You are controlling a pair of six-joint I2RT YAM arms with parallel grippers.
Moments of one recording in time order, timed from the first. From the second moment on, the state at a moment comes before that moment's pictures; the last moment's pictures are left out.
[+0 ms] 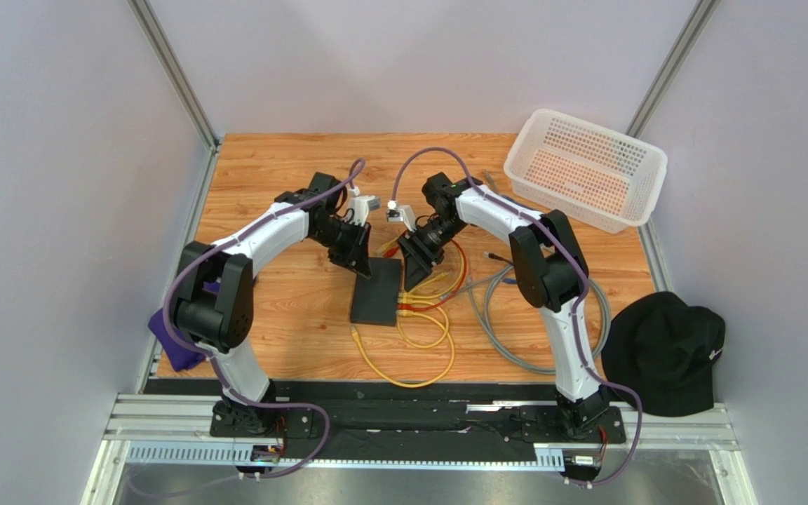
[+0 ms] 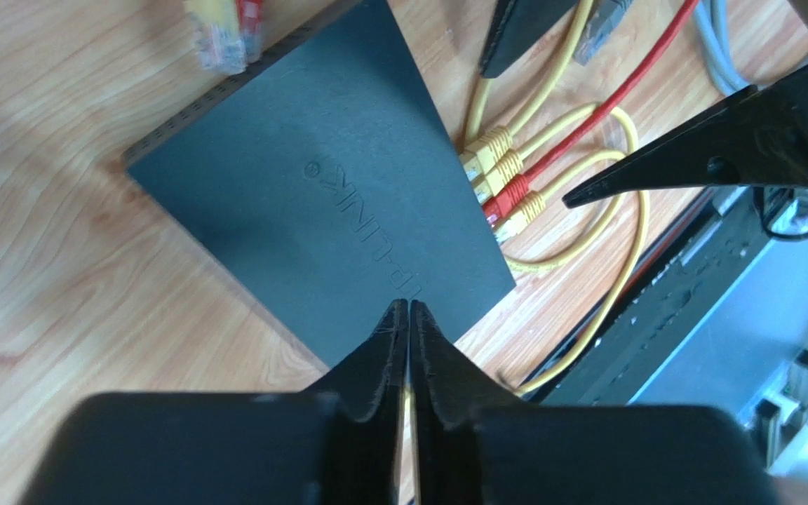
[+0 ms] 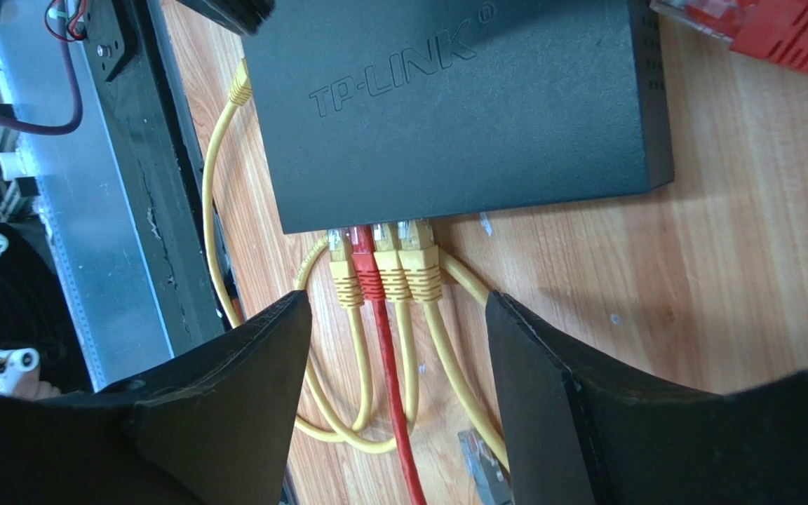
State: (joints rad) left arm -0.34 1.74 1.24 -0.73 0.59 0.05; right arm 0.54 2.24 1.77 -0.99 -0.88 -0.46
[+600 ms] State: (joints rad) left arm -0.35 1.95 1.35 -0.77 0.58 0.02; right arm 0.55 2.36 1.83 -1.00 -0.95 -0.43
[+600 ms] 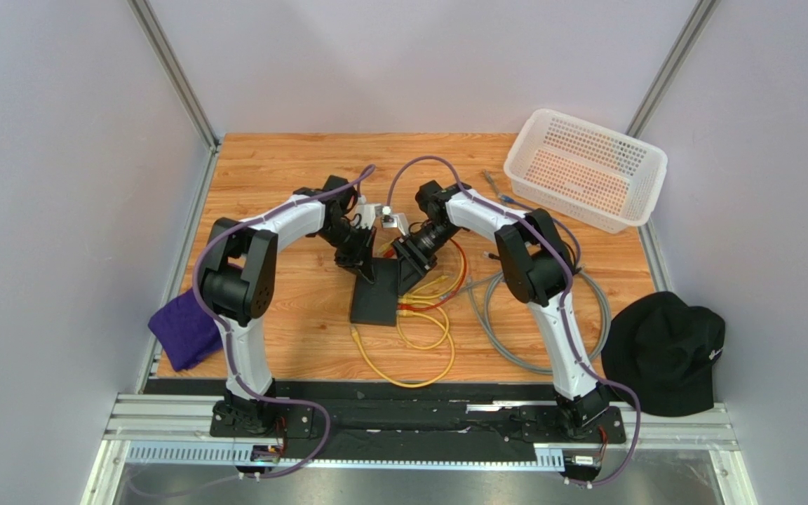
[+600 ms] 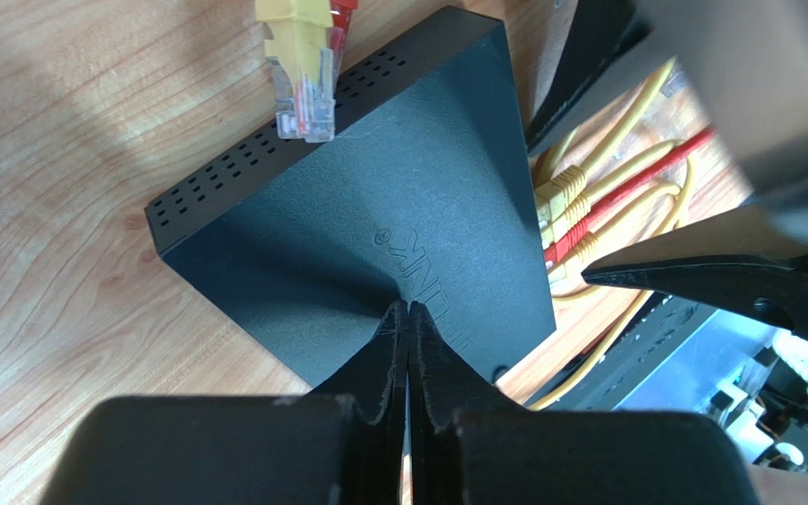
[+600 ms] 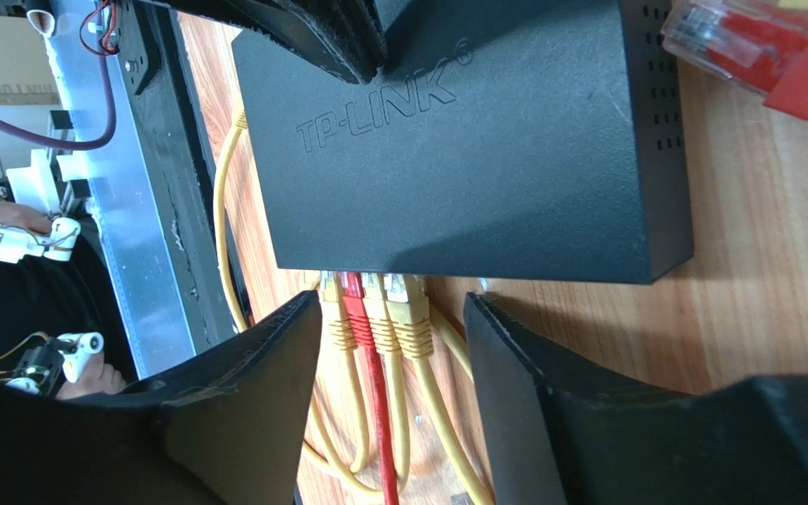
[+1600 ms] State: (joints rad) left arm -0.35 1.97 1.37 -0.80 0.57 0.00; right arm 0.56 2.41 1.84 -1.01 -1.02 -0.44
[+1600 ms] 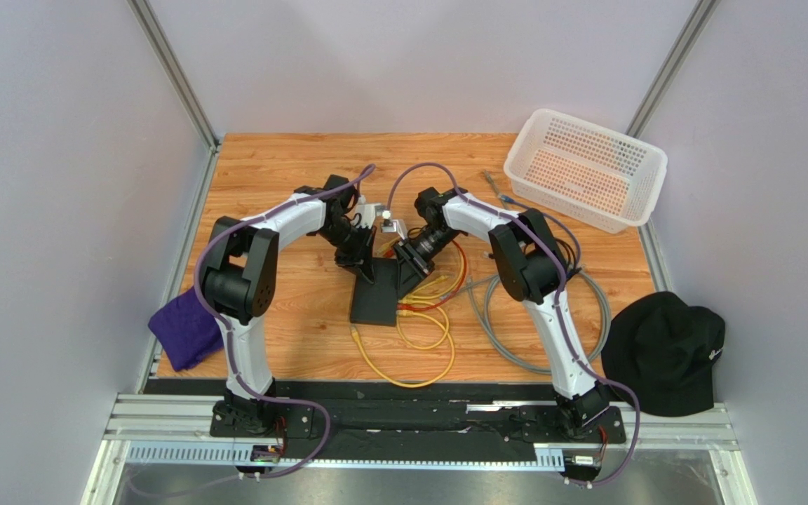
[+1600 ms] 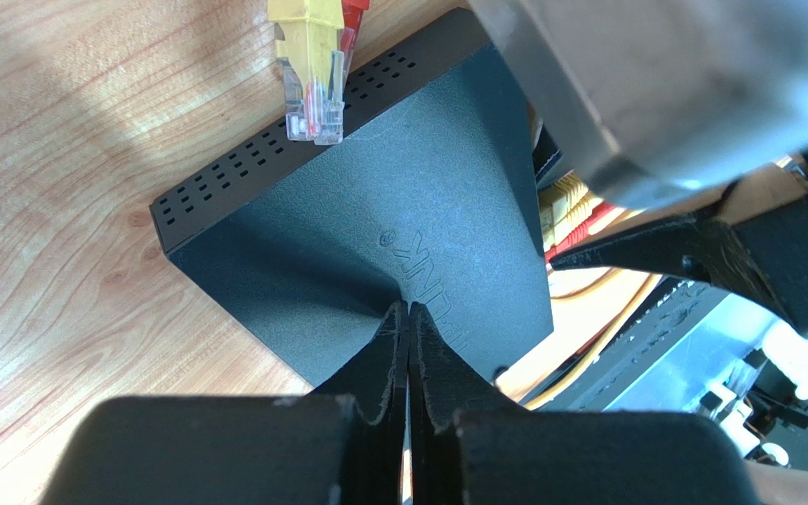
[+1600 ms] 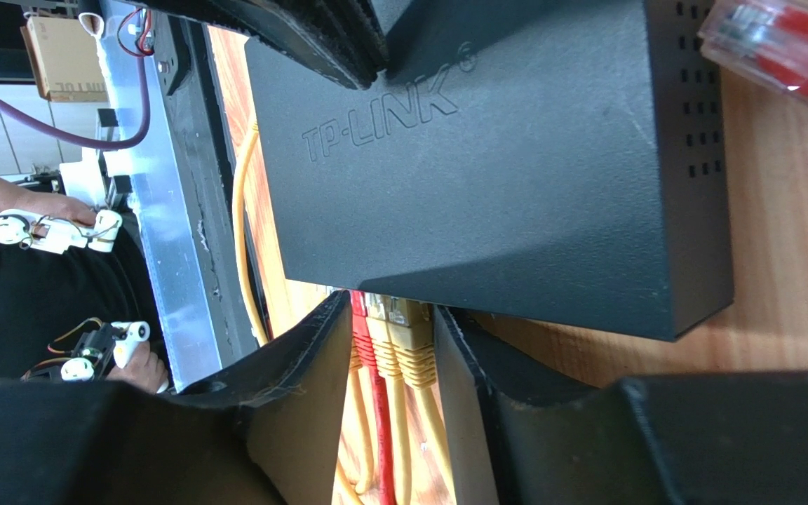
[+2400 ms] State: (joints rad) left arm -0.35 1.97 1.37 -0.80 0.56 0.00; right arm 0.55 2.42 1.85 -1.02 -1.01 -0.47
